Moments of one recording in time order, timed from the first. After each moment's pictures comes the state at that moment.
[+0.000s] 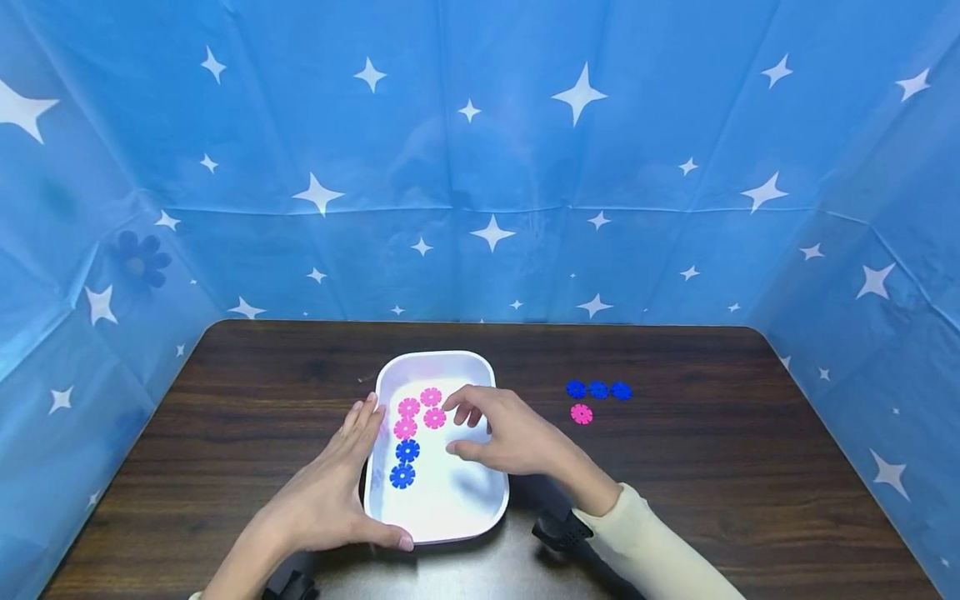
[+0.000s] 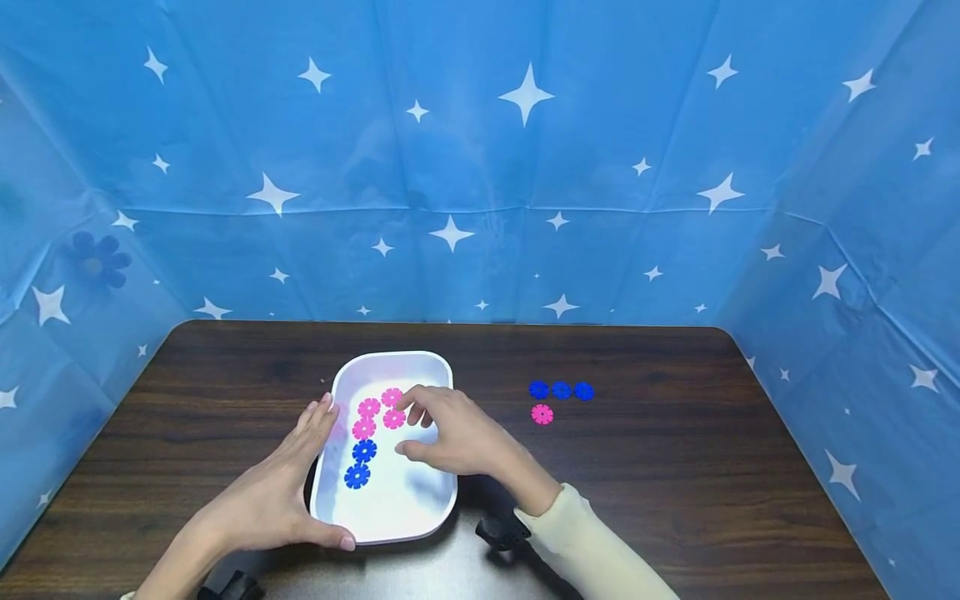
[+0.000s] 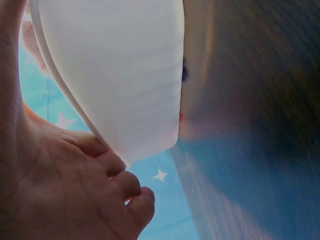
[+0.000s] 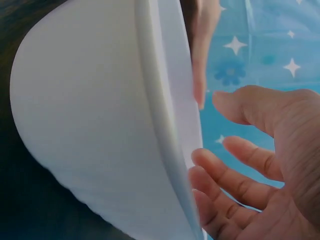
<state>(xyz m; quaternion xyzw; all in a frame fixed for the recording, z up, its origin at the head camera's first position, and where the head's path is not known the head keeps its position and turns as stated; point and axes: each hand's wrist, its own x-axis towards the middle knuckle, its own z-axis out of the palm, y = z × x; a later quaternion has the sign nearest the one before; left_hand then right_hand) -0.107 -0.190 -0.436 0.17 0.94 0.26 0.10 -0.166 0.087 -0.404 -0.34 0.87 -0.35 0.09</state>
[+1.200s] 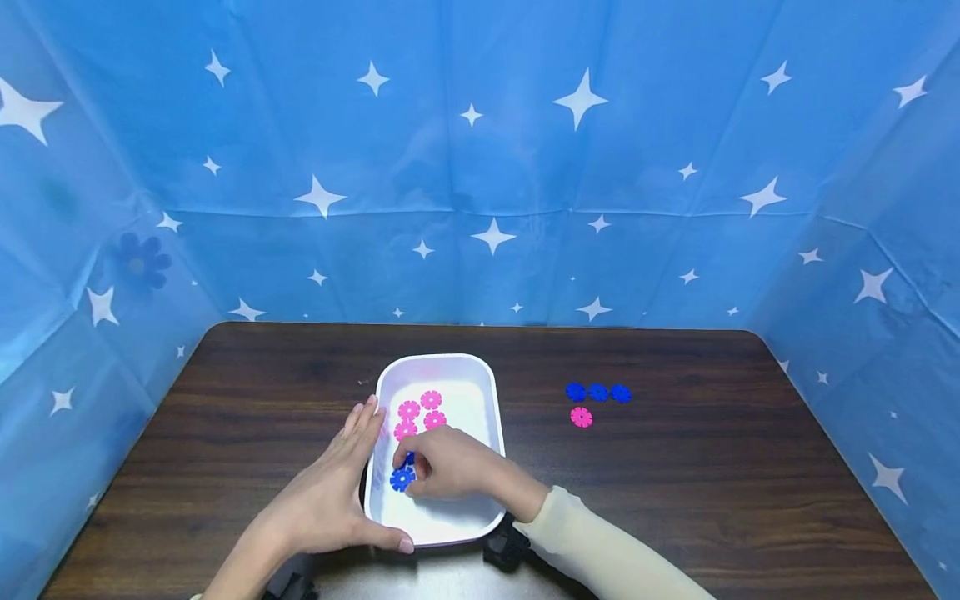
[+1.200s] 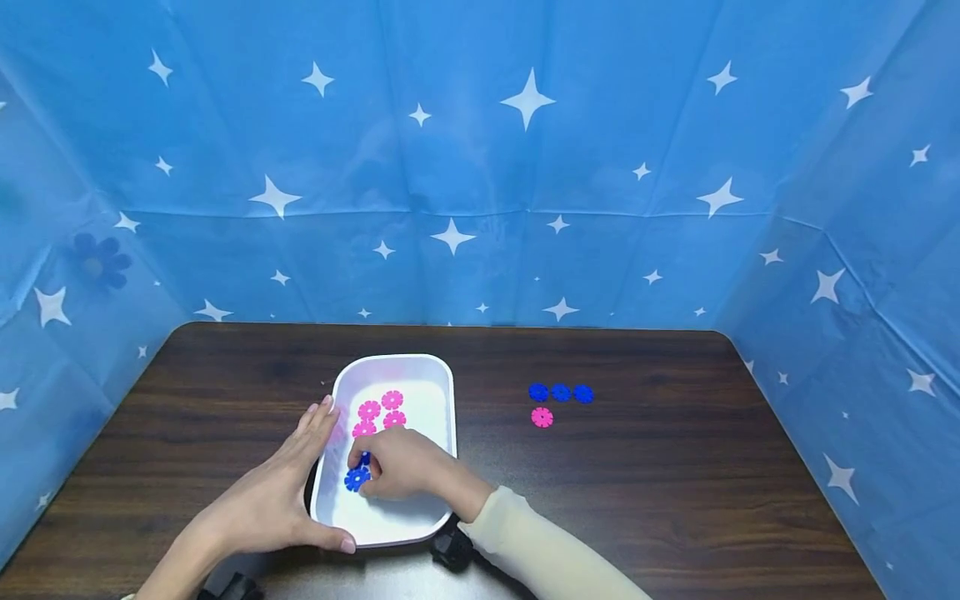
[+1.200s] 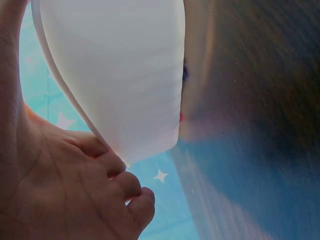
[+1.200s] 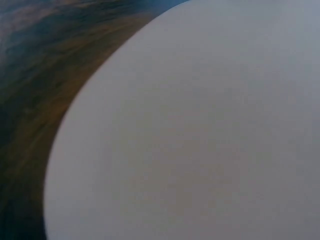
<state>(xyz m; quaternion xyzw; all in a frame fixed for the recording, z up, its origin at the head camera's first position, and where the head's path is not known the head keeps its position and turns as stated) -0.104 -0.192 -0.435 0.19 0.94 0.26 0.08 -0.170 0.018 -0.450 -0.40 0.87 -0.24 0.16</state>
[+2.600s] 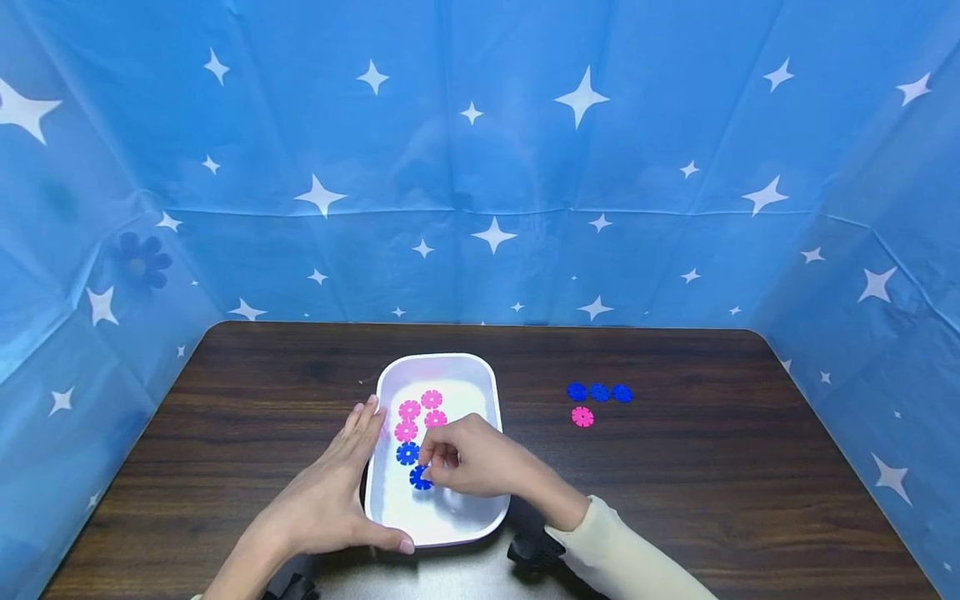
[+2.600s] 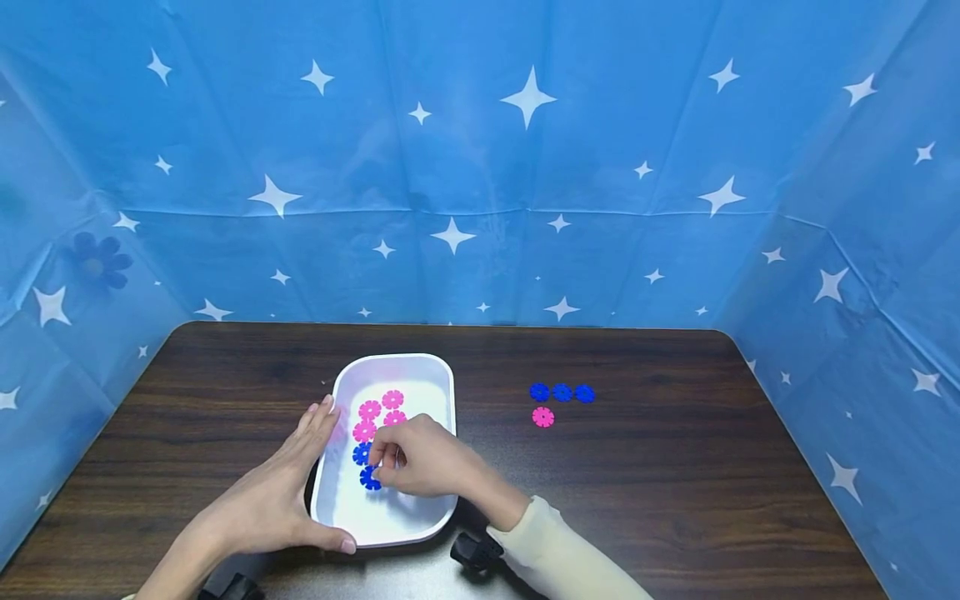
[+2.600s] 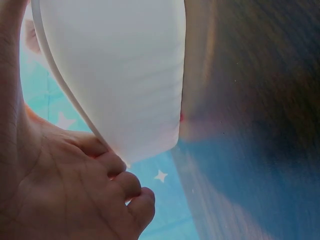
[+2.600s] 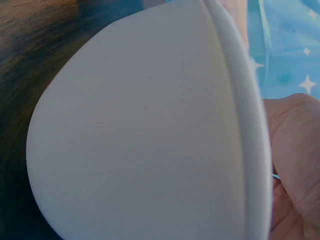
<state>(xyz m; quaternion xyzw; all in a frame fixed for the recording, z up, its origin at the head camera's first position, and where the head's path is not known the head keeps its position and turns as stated) -0.105 -0.190 -0.436 0.19 0.95 0.25 0.08 -0.158 0.050 -0.424 -0.39 0.85 -0.33 0.11</state>
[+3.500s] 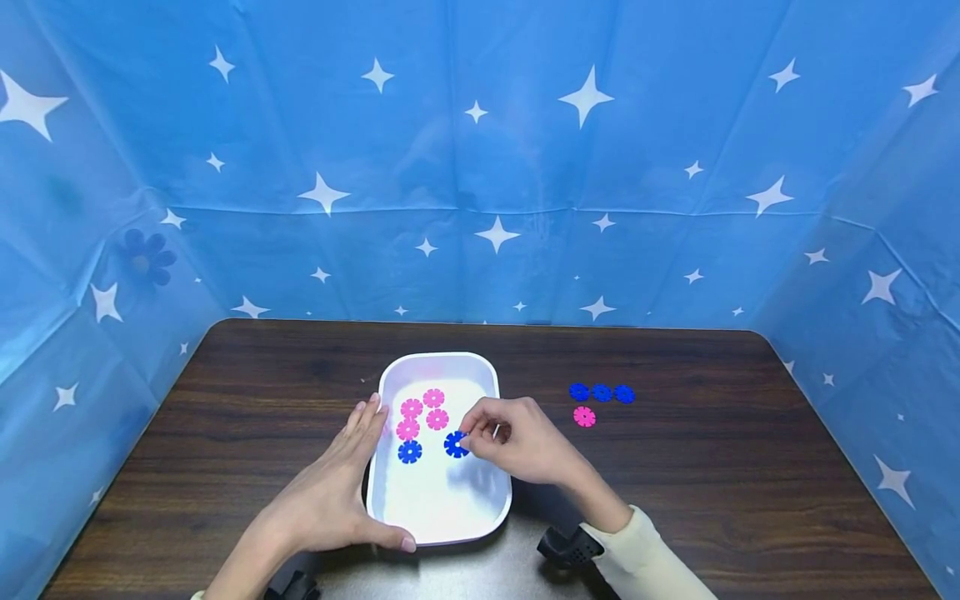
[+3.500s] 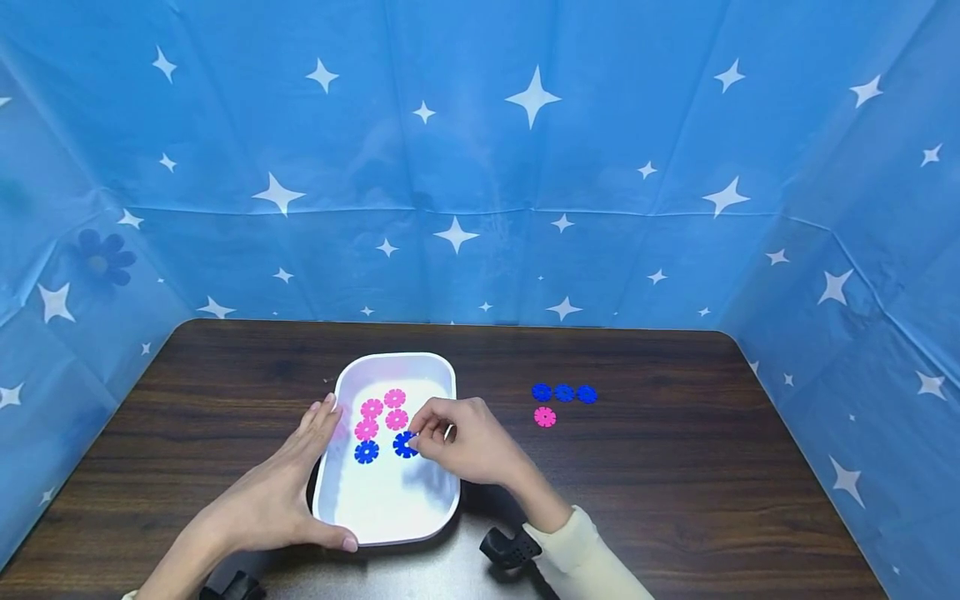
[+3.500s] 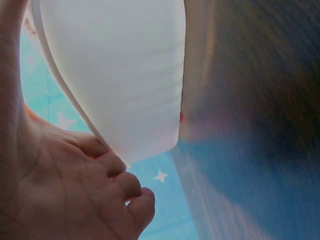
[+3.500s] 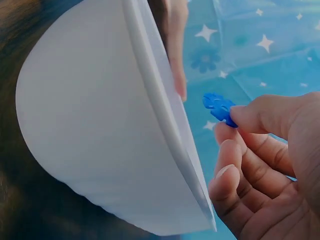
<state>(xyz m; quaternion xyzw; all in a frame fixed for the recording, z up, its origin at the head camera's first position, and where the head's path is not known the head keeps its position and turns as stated) -0.107 -0.188 -0.436 0.17 0.95 0.26 0.10 -0.157 0.096 -0.416 -0.31 0.84 -0.44 0.06</state>
